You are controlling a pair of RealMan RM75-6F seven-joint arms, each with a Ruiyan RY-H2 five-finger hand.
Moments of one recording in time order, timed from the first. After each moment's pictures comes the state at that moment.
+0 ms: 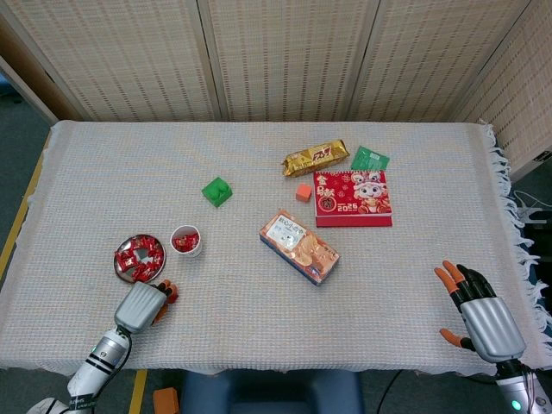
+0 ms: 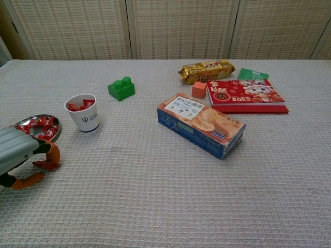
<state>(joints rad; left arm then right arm) -0.39 -1.62 0.07 -1.13 1.61 1.23 0.30 0.07 -1.07 -0.05 -1.70 -1.64 1.43 -0.13</state>
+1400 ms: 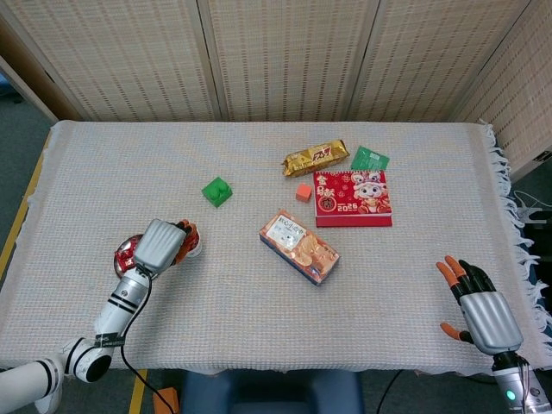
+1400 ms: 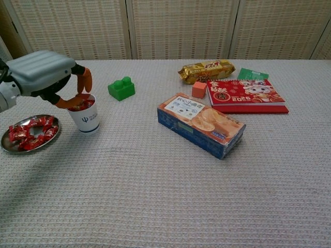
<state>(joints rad) -0.64 -1.54 -0.20 -1.29 1.42 1.06 0.39 0.09 -1.09 -0.02 -1.70 -1.57 1.39 -0.17</state>
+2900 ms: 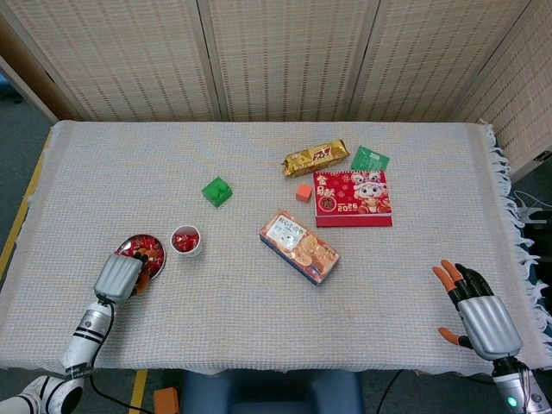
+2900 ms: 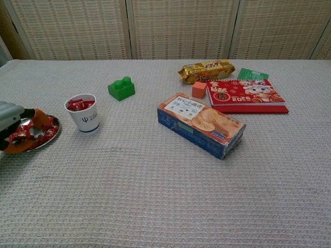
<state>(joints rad) -0.46 -1.59 -0.04 -1.07 1.42 1.15 0.16 0.08 -1.08 -0.05 -1.70 -1.62 1.41 -0.16</state>
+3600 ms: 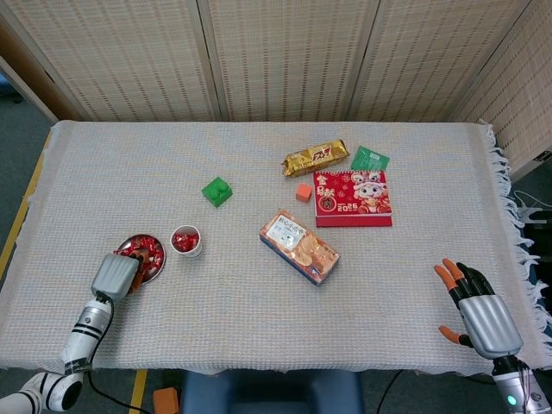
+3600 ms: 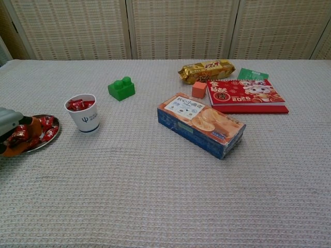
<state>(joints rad) -0.46 -1.60 -0.05 -1.02 1.38 1.08 0.21 0.08 -1.09 -0.04 -1.71 -1.60 1.40 -0.17</state>
